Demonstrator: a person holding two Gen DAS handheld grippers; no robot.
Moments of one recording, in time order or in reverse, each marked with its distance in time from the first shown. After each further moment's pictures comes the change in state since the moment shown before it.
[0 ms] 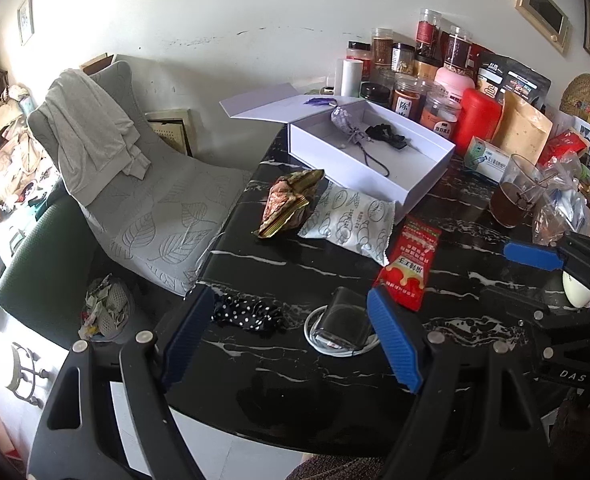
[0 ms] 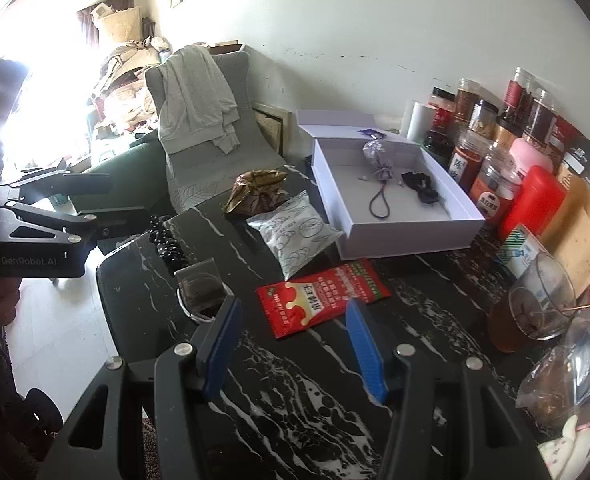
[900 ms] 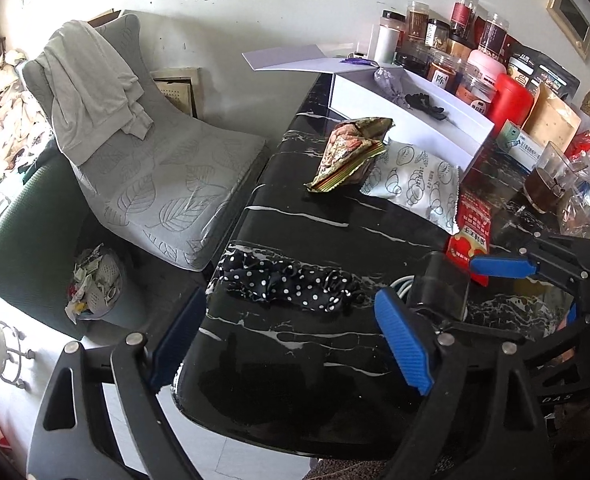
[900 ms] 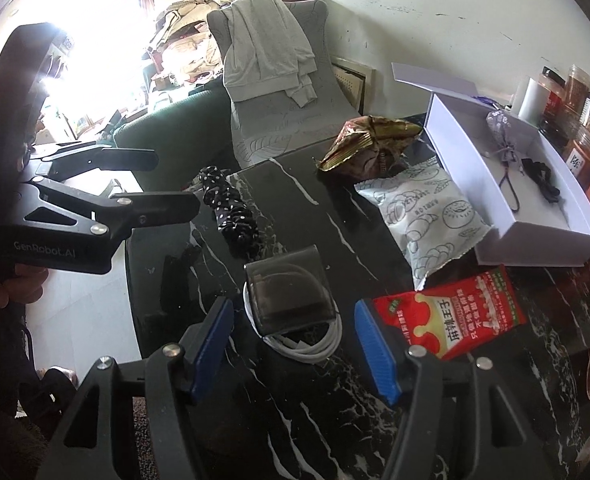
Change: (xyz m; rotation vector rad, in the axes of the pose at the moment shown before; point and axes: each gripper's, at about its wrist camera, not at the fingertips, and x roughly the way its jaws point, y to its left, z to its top) left arm 0.074 0.073 -0.033 -0.059 0.086 -0.031; right arm 0.103 0.054 0.009 -0.111 0.155 0.204
